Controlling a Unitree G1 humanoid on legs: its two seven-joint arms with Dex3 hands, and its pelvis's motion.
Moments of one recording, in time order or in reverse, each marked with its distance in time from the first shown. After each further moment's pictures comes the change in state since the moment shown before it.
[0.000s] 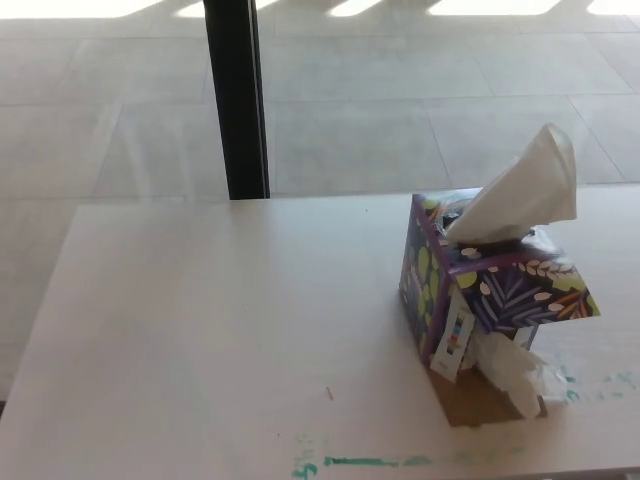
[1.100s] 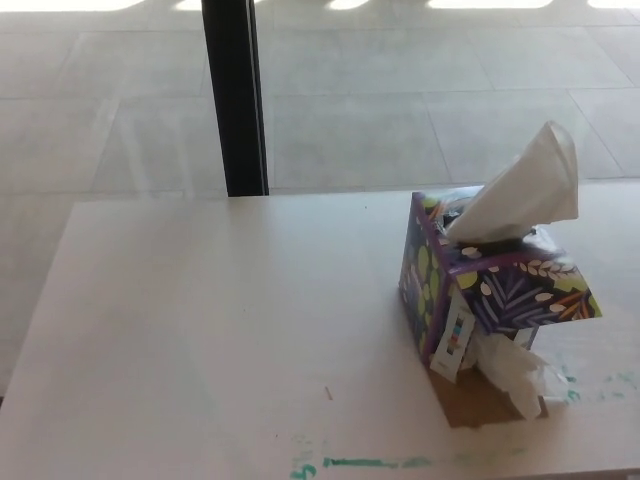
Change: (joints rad) left_arm 0.007 0.019 0.038 0.034 -0.019 -0.002 -0.073; right_arm -0.735 -0.324 0.008 -0.820 0.118 0.316 0.096
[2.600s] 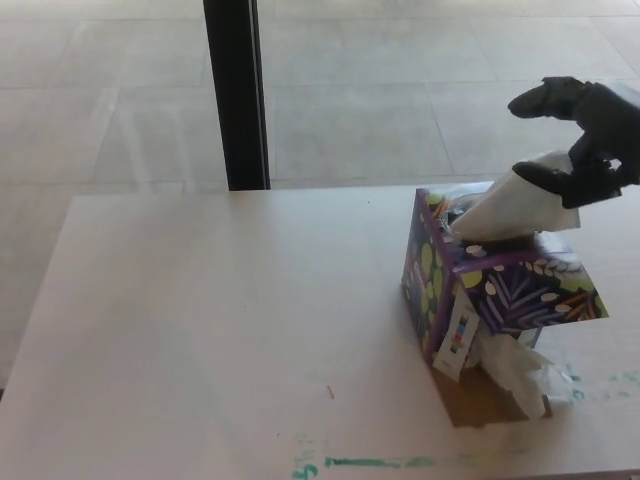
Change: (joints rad) left_arm 0.030 0.000 -0.036 0.024 0.003 -0.021 -0.024; right_arm -0.517 0.137 0.752 0.154 -0.380 0.218 0.277
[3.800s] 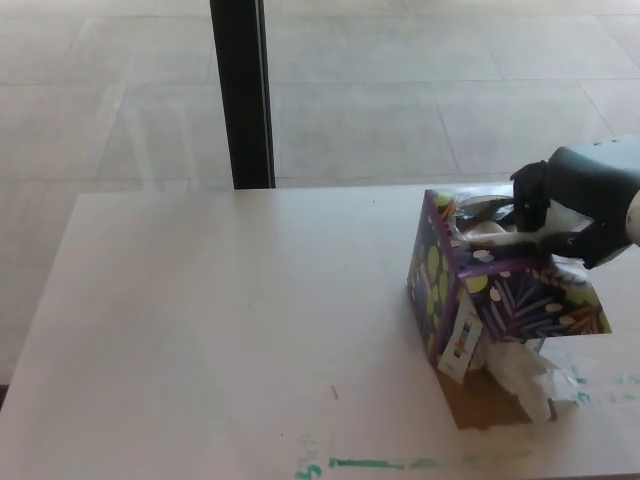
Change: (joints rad) left_arm 0.007 0.000 0.002 -0.006 -0.001 -0.005 -0.004; right_arm 0.066 -0.114 0.187 -0.111 -0.249 -0.130 0.020
